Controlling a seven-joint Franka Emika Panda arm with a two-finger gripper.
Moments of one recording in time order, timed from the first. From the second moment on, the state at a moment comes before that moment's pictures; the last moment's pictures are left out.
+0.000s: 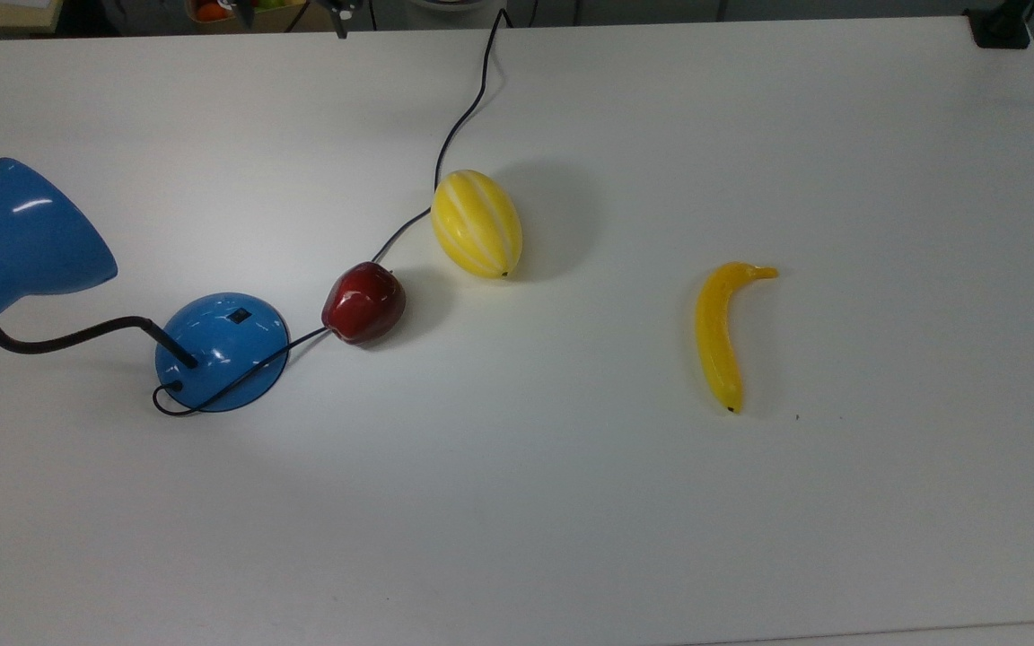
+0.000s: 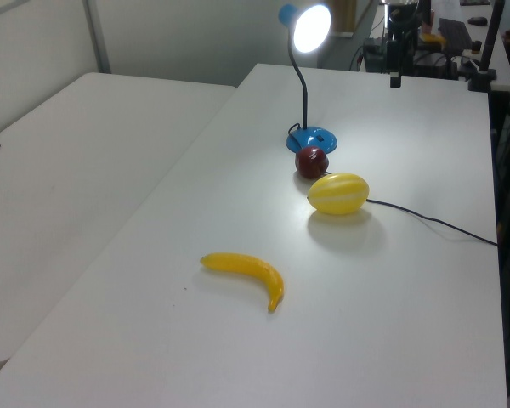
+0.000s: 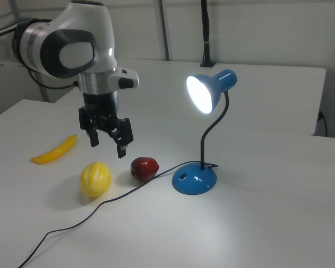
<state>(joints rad) -0.31 -0.04 0.15 -1.81 0.02 1.66 -0.10</state>
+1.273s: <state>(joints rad) -0.32 0.19 0.15 -1.76 0.02 2.09 0.10</state>
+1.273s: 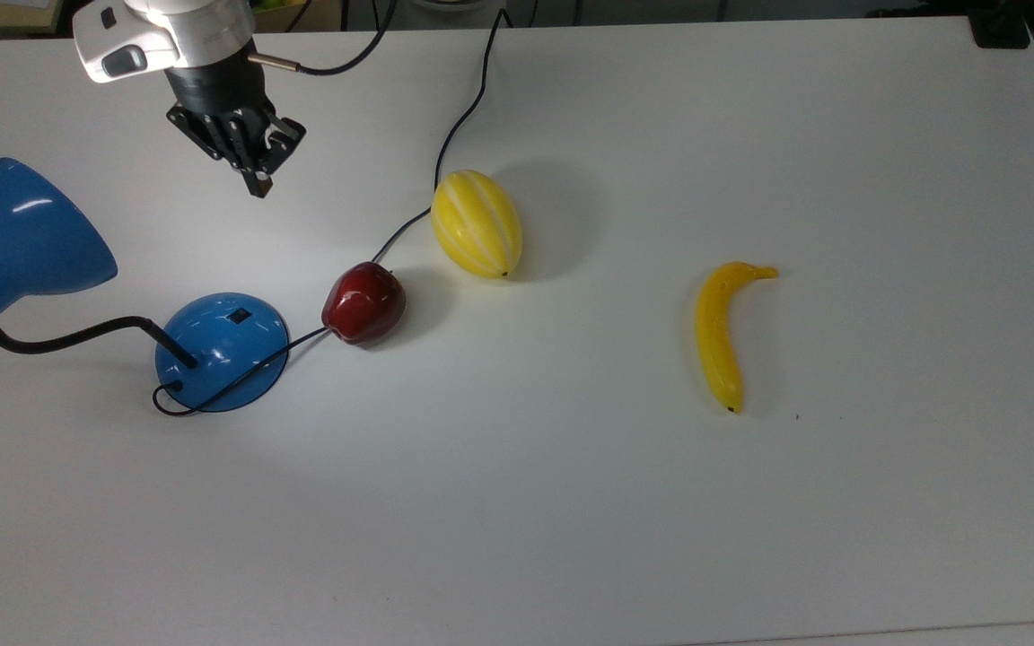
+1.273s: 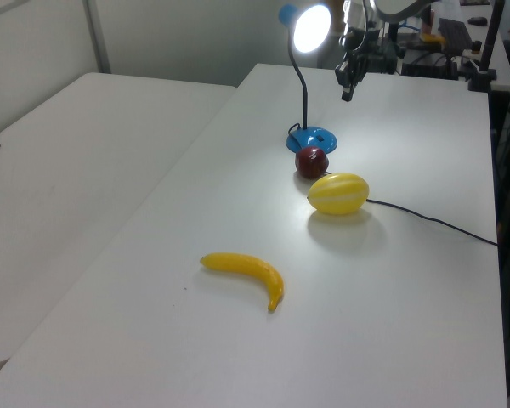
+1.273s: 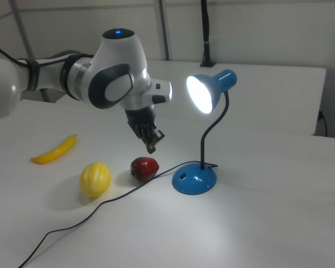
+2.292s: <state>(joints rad) -0.36 0.29 0.15 -1.76 -0.05 2.24 0.17</state>
